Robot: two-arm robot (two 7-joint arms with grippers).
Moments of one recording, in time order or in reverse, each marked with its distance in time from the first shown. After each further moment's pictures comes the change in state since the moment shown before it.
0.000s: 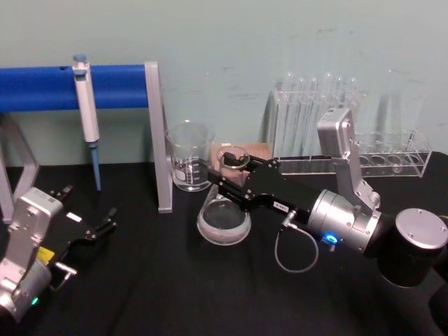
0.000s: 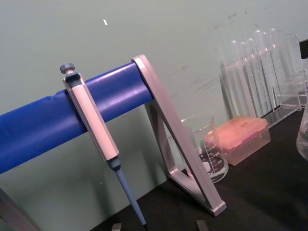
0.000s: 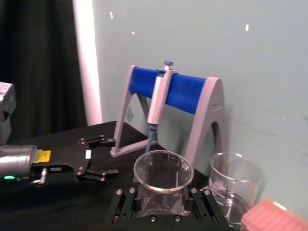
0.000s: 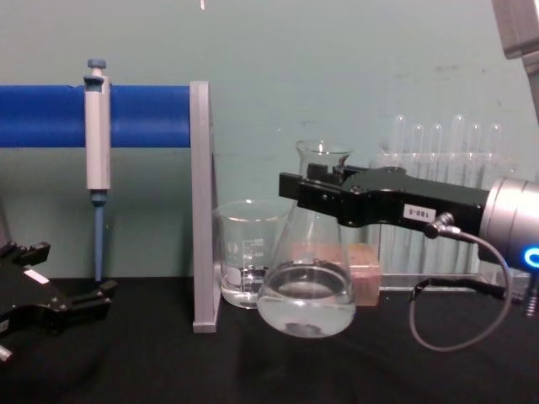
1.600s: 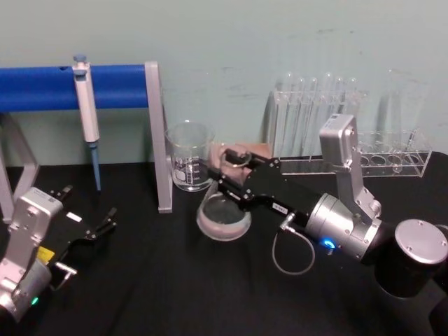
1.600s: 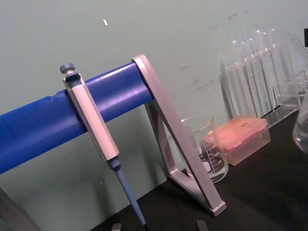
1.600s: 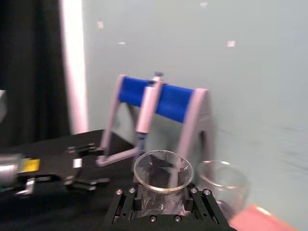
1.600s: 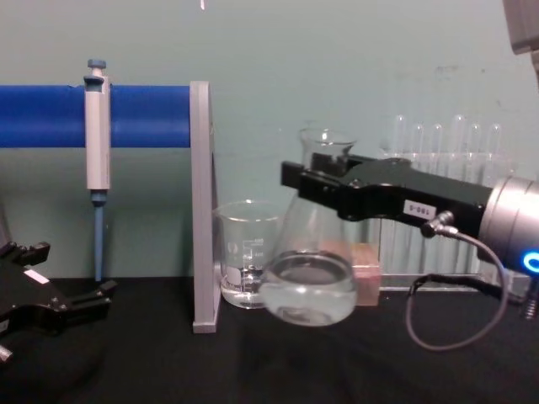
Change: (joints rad) left arm 0.000 0.000 0.000 0.000 0.000 0.000 0.000; right arm -0.038 0.010 -0.013 -0.053 -0.014 -0.056 -0.080
